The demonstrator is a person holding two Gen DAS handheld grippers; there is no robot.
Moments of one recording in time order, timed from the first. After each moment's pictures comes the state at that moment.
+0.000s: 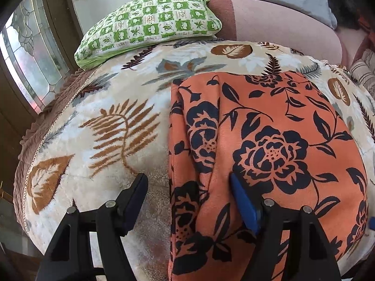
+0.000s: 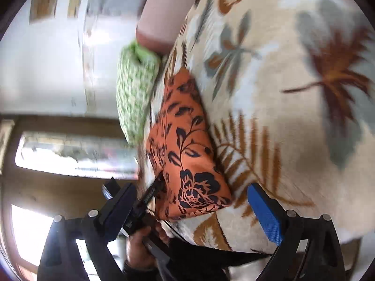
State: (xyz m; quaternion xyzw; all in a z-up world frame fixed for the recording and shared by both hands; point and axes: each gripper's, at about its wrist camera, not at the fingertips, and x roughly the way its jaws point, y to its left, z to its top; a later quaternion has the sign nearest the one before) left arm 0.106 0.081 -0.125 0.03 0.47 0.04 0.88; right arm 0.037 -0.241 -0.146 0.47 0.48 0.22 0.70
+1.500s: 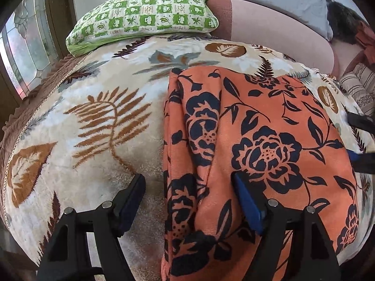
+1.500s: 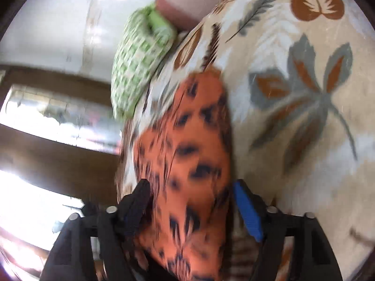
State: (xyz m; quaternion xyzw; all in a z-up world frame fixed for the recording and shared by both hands) left arm 0.103 0.094 -0.131 -0.03 0.47 -0.01 0.88; right arm 0.154 -0.240 -0.140 0.41 0.50 0.27 0.71
